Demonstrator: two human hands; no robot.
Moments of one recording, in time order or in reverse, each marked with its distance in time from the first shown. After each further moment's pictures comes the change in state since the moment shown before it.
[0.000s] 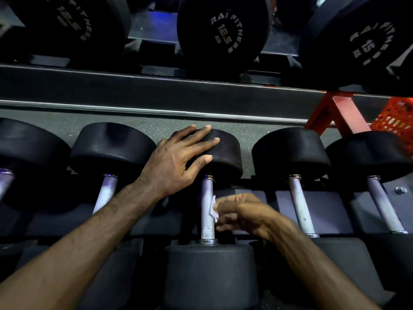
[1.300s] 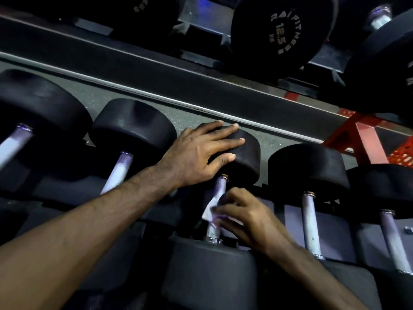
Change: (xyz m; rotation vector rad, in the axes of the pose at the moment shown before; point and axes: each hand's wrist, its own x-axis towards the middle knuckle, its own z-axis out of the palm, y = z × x) left_hand -0.003 -0.003 0.006 0.018 0.044 -0.001; right_hand -0.013 0.006 -0.004 -1.390 0.018 -1.080
